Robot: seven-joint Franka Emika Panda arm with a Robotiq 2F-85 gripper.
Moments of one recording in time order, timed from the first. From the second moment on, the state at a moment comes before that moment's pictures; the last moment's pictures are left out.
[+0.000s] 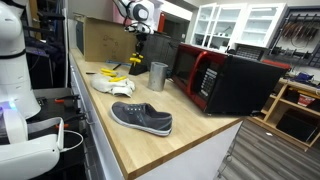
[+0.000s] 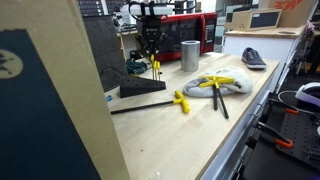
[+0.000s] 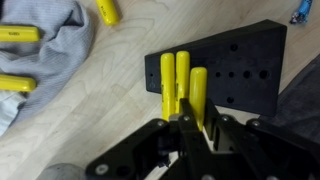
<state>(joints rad) 0.21 0.36 0.08 -1.72 0.09 2.10 1.03</state>
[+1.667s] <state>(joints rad) 0.22 0.36 0.08 -1.72 0.05 2.11 1.03</state>
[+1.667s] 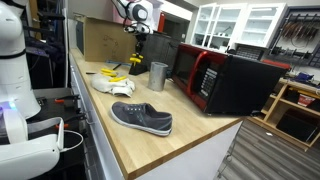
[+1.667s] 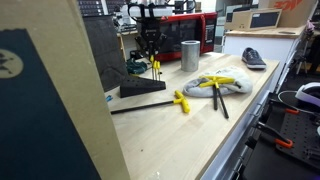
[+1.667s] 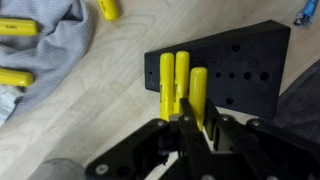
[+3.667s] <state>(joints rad) 0.22 0.36 0.08 -1.72 0.06 2.15 1.03</state>
